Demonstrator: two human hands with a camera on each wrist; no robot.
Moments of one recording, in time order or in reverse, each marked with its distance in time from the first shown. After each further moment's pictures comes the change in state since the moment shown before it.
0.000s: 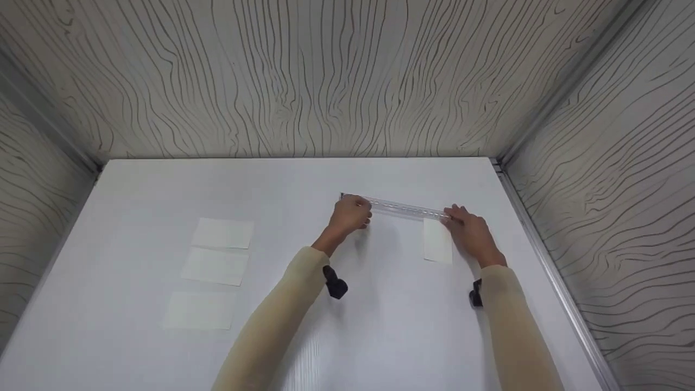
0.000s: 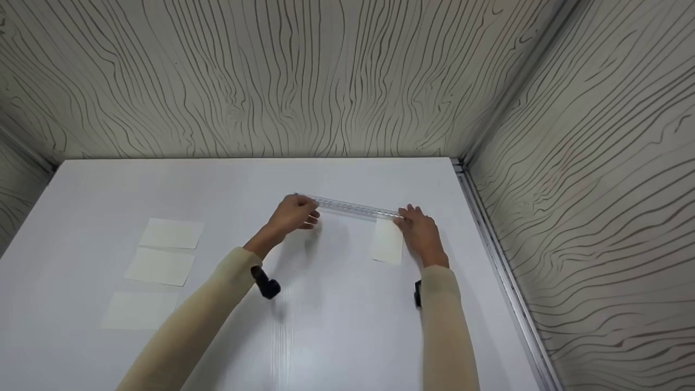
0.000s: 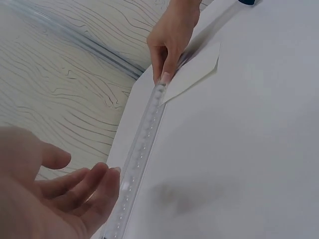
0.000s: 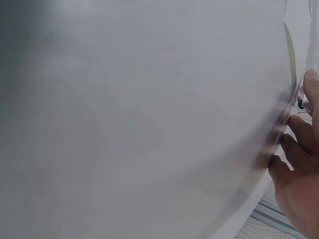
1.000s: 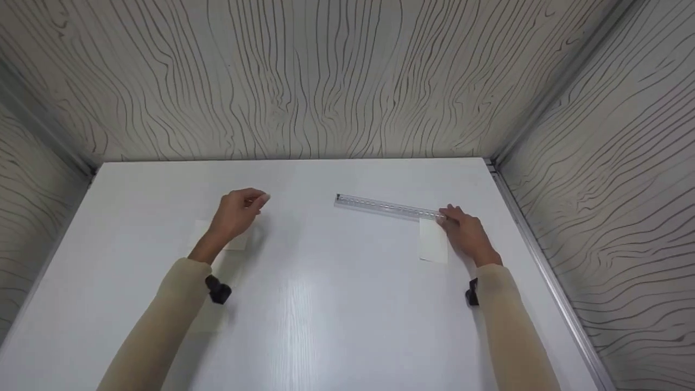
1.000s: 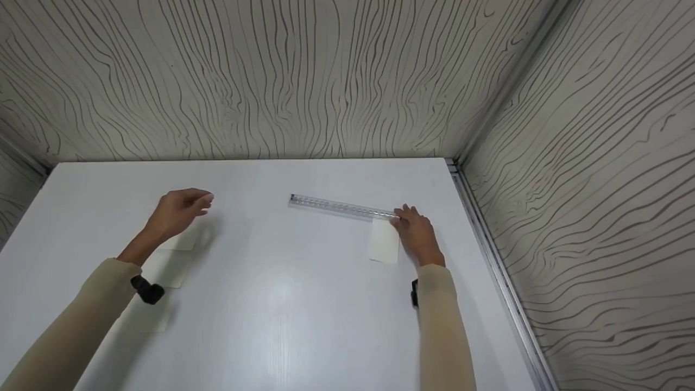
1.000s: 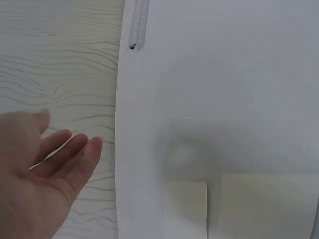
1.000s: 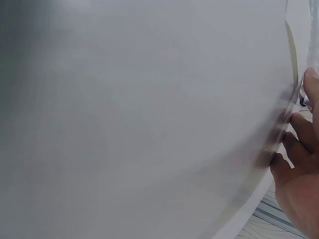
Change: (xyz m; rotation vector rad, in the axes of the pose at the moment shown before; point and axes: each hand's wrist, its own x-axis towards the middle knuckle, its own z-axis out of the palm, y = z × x) left_hand -0.038 -0.079 -0.202 0.320 0.155 0.273; right_hand -0.002 0.003 0.003 0.011 -0.001 0.007
